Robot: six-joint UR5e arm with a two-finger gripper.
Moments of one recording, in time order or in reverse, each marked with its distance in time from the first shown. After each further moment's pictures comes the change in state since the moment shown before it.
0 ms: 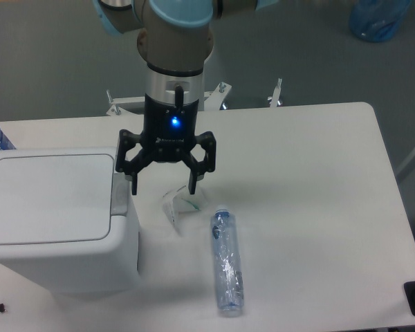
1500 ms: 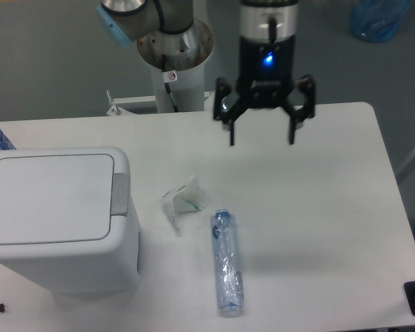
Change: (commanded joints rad) arm 0.192 0.072 0.000 -0.006 0.011 0.227
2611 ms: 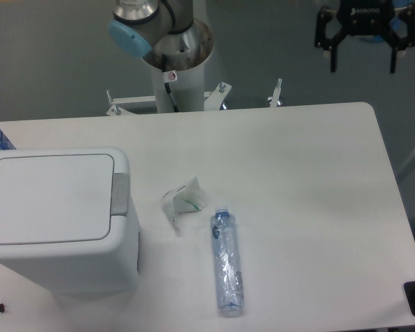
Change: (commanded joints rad) arm 0.361 0.100 0.006 -0.178 0.028 0.761
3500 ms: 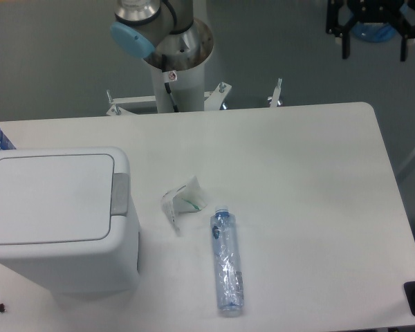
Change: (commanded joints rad) arm 0.132 0.026 0.008 -0.040 0.000 0.376
